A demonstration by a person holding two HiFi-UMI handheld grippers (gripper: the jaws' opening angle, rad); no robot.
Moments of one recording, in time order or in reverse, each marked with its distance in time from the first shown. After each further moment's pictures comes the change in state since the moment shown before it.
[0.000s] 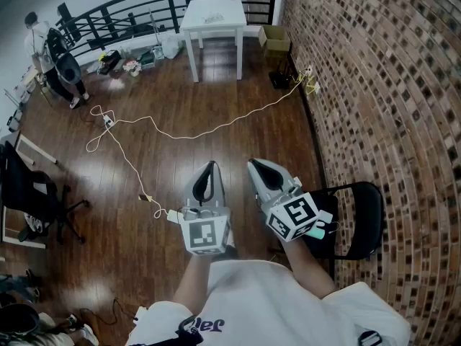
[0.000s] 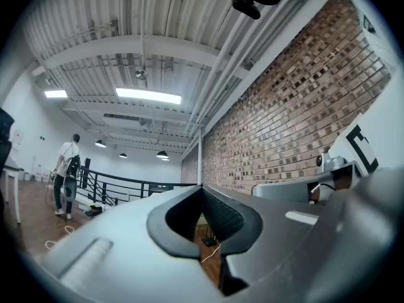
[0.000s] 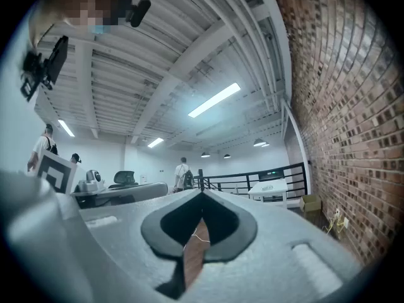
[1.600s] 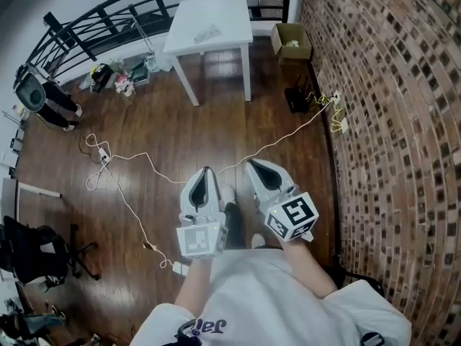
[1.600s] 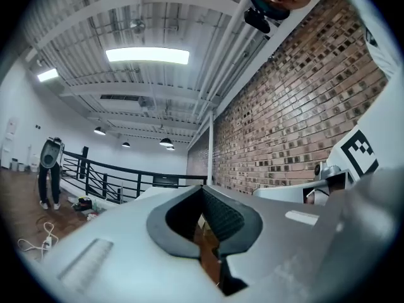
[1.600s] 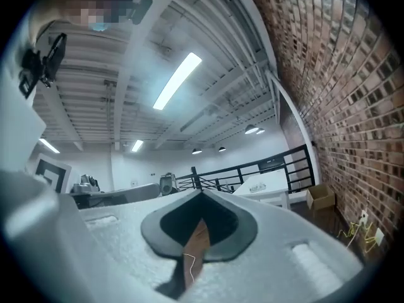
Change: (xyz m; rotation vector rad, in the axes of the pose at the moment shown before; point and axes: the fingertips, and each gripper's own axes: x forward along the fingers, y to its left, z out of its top) left arm 0.560 0.095 -0.124 -0.024 0.108 0.028; right arm 0.391 -0.445 -0.019 0.145 0.043 0.009
